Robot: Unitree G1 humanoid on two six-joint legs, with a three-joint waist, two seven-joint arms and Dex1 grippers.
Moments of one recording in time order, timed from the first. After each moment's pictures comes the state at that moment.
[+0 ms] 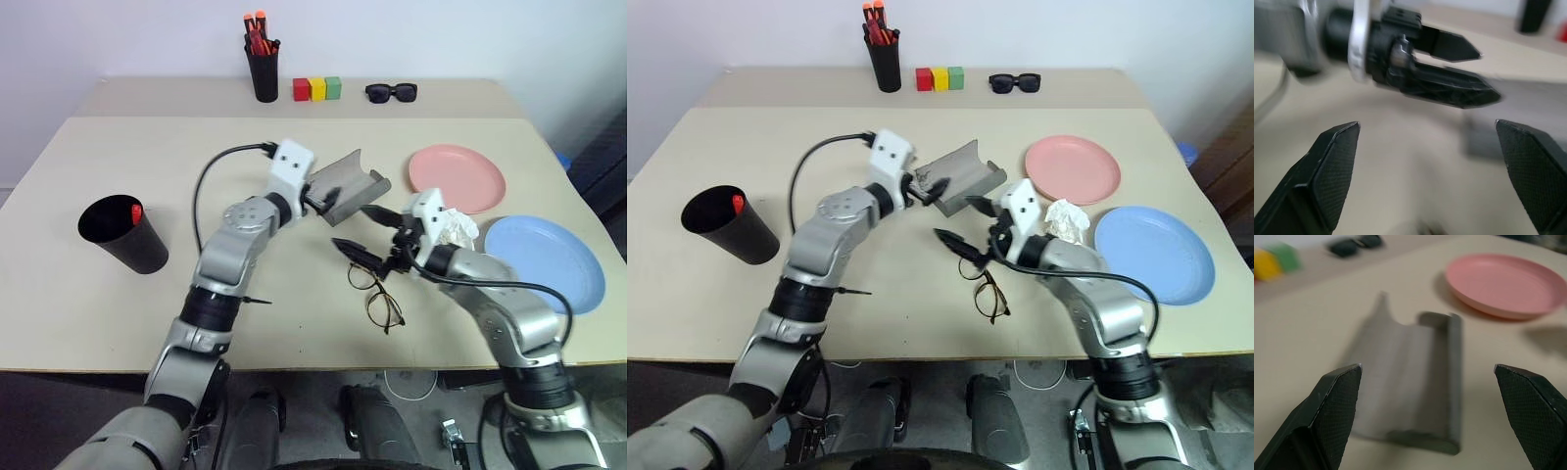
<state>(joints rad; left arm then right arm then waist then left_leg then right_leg) -0.87 0.12 -0.15 0.31 -0.11 0.62 -0.48 -0.26 -0.57 -0.01 -0.35 0.45 0.54 0.65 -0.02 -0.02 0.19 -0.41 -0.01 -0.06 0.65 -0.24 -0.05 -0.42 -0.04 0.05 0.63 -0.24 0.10</state>
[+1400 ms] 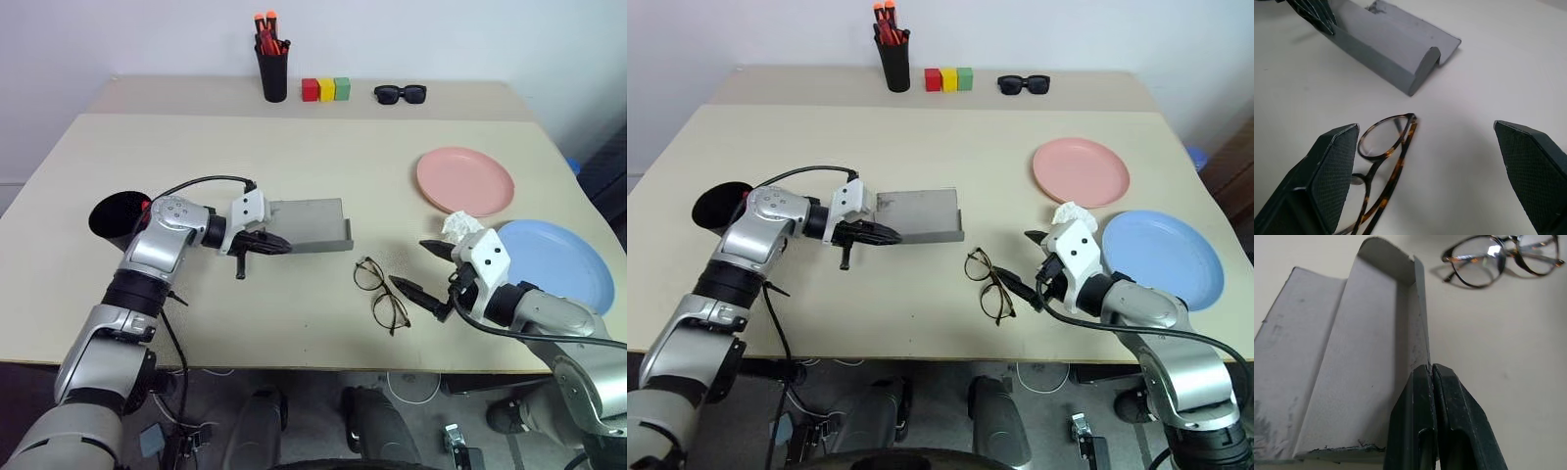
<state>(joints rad) -0.75 0.57 -0.23 0.42 -0.10 0.18 -1.37 0.01 -0.68 -0.15 -0.58 0.45 0.63 0.64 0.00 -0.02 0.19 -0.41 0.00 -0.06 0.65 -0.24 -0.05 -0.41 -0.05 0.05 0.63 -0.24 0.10</state>
